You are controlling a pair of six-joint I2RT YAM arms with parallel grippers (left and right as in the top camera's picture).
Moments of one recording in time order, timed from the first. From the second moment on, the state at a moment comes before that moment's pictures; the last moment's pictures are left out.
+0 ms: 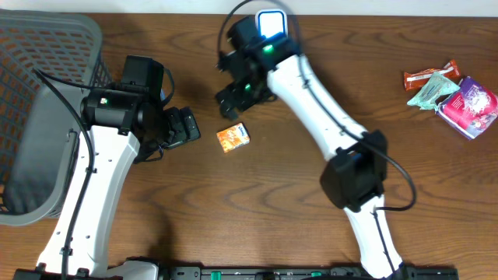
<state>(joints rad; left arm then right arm) -0.15 1.44 1.41 -1.31 0.10 -0.51 0.61 2.34 2.30 -1.28 -0.22 -0.03</state>
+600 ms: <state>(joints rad) -0.15 1.44 1.41 -1.31 0.10 -0.51 0.59 2.46 2.29 -1.24 -0.45 -0.33</state>
